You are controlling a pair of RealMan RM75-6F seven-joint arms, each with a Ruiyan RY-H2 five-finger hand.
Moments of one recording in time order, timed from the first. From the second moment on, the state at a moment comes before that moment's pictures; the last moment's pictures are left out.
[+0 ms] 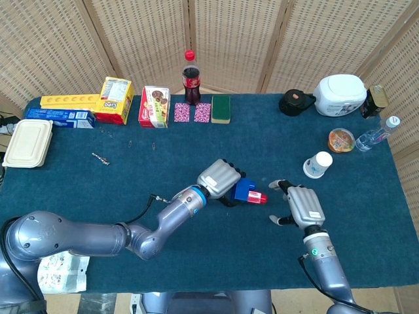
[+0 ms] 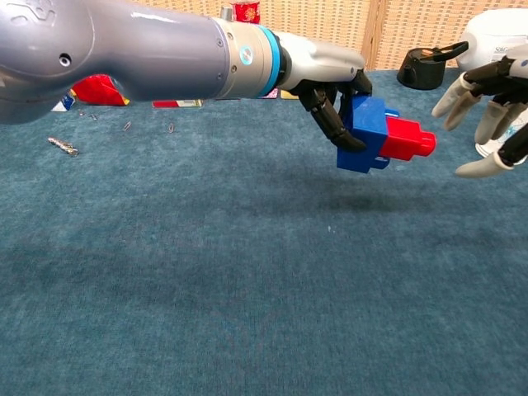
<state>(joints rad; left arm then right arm) -1.47 -1.62 -0.13 -1.49 0.56 0.81 0.60 0.46 -1.32 0.25 -2.05 -0.89 1.23 -0.54</state>
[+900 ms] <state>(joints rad) -1.46 -1.71 -0.16 -1.50 0.51 0.95 0.72 0.62 -1.41 0.32 -2.03 -0.59 1.32 -0.68</state>
